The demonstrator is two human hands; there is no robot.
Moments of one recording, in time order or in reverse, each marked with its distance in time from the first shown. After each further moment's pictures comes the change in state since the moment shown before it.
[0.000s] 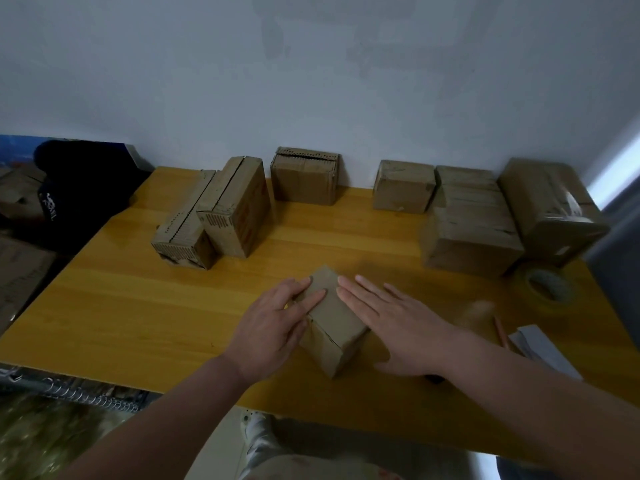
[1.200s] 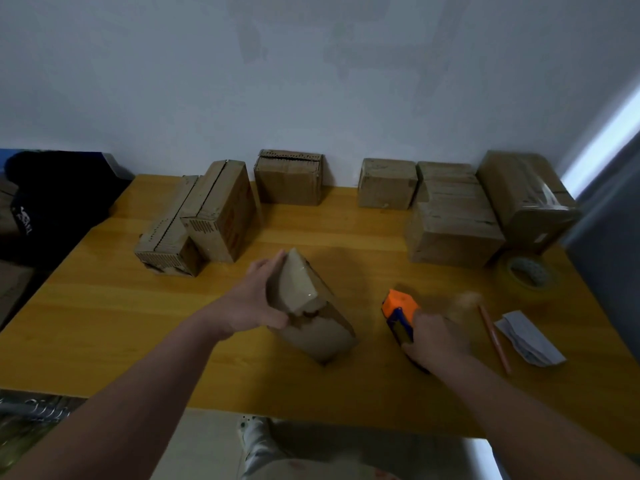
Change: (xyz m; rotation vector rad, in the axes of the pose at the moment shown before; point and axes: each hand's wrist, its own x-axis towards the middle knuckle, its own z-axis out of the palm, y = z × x) left_hand 0.044 -0.010 -0.050 -0.676 -0.424 -0.492; right_hand -0.014 0.023 0.059 0.284 -0.070 0.956
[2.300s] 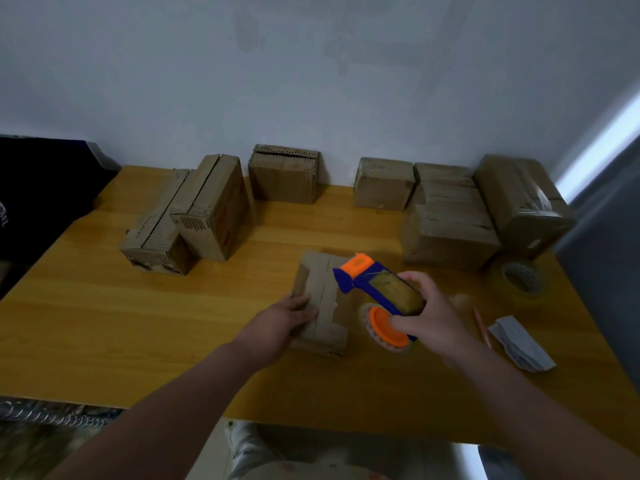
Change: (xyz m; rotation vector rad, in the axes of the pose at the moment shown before) left_hand 0.032 -0.038 0.061 0.689 0.027 0.198; right_hand -0.012 0.002 -0.035 1.110 0.014 -0.294
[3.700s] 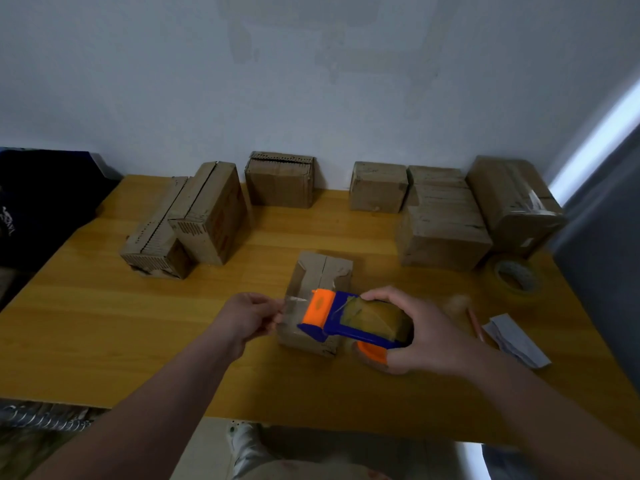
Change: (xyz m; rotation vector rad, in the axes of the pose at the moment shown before) left_hand -0.017 0.012 -0.039 -1.220 0.222 -0.666; right_hand -0.031 -0.024 -0.018 -0.292 -0.384 -0.231
